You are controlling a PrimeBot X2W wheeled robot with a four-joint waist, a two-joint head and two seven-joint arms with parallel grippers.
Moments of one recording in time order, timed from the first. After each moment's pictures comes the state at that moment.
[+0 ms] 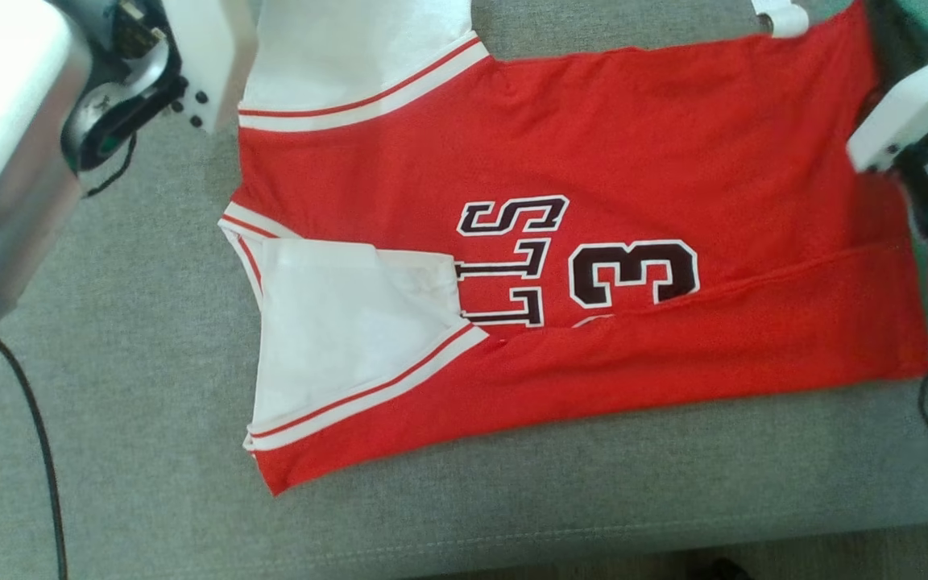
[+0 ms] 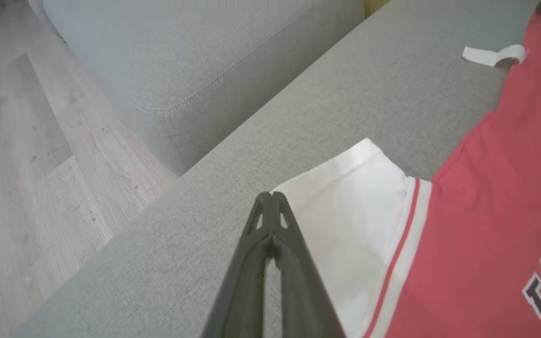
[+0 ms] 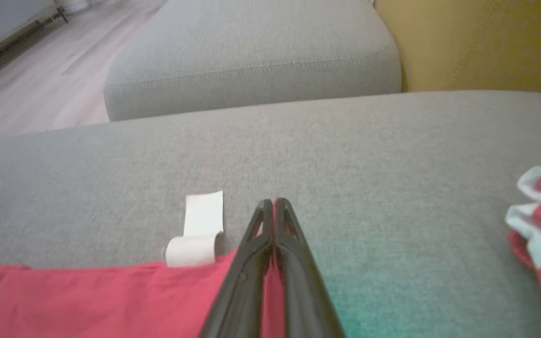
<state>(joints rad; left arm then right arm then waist) -1.24 0.52 -0.99 0.43 -0.68 -0.13 0.30 -0.83 -0.34 0.21 0.67 0.47 0.13 0.13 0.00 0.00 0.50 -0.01</state>
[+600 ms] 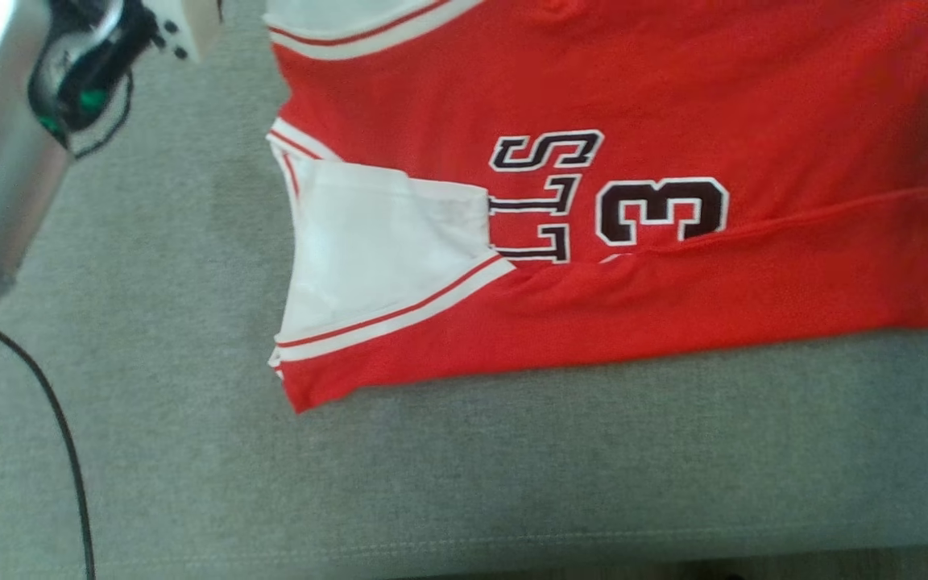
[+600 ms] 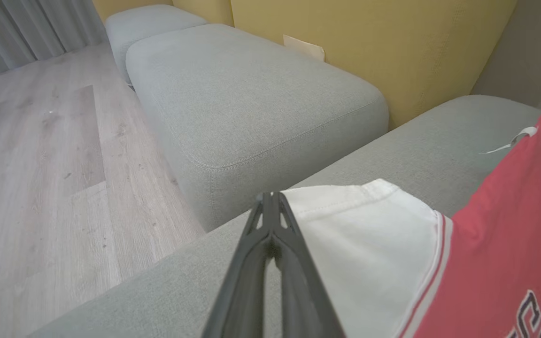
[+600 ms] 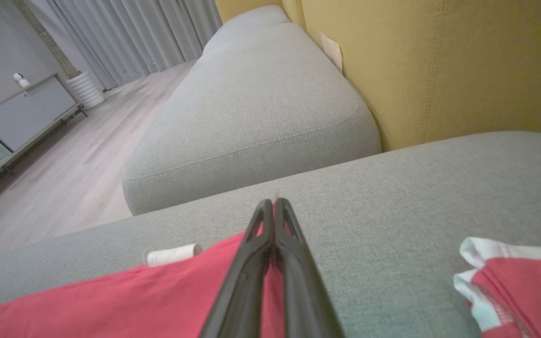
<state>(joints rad) -1.26 0.48 -0.89 0.50 -0.76 -0.09 0.08 -0.86 -0.38 0.07 0.62 0.60 0.13 0.11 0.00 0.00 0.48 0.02</state>
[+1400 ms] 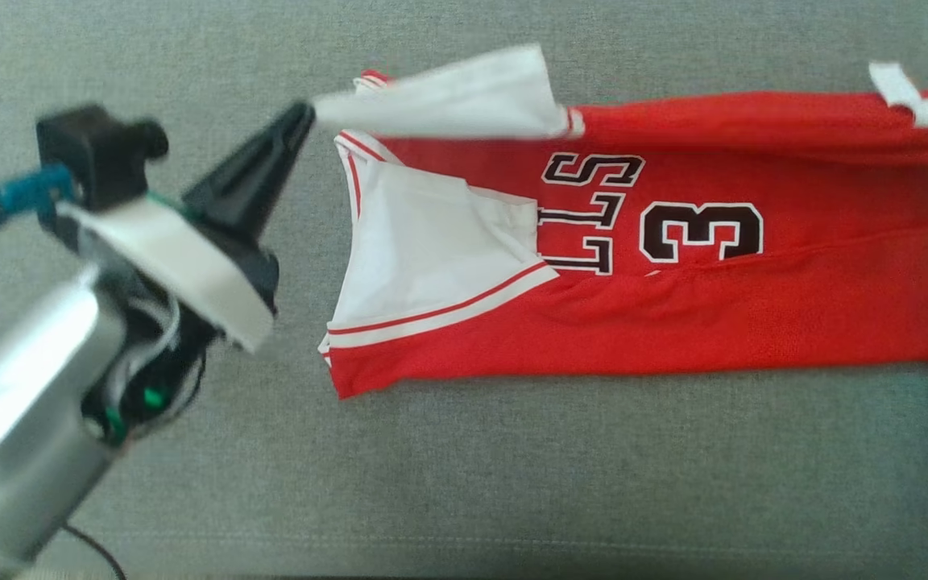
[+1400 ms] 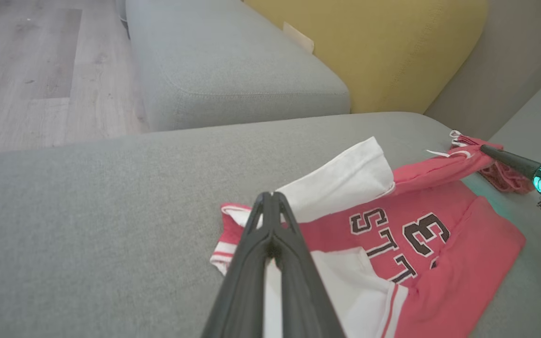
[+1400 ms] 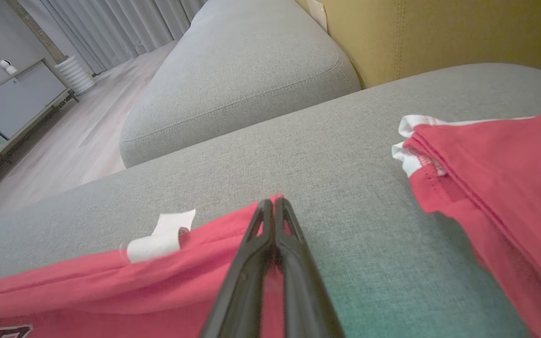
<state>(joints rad) -0.69 0.65 -0.83 -0.06 -0.95 0.09 -0.06 -0.39 -0.38 -0.17 0.28 0.62 0.13 0.19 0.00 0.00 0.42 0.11</state>
